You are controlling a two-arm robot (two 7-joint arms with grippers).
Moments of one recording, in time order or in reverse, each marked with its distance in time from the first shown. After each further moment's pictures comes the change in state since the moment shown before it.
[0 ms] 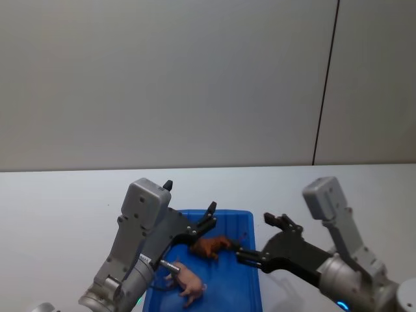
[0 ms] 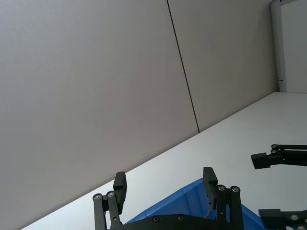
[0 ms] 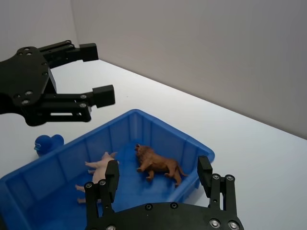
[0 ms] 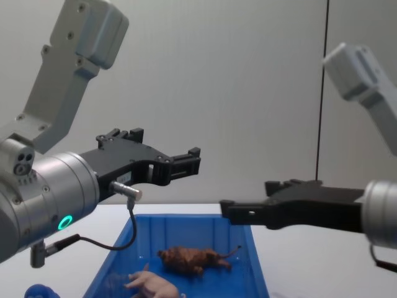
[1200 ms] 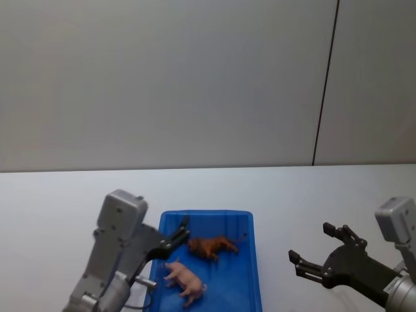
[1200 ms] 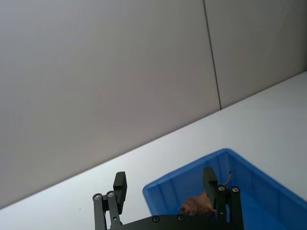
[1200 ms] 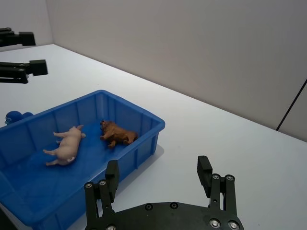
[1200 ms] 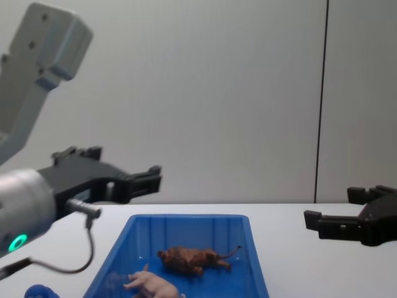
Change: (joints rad) left arm 0.089 0.068 -0.024 -0.101 -0.036 0.087 0.115; right arm -0.152 0.181 0.095 -0.121 0.080 -0.080 -0.027
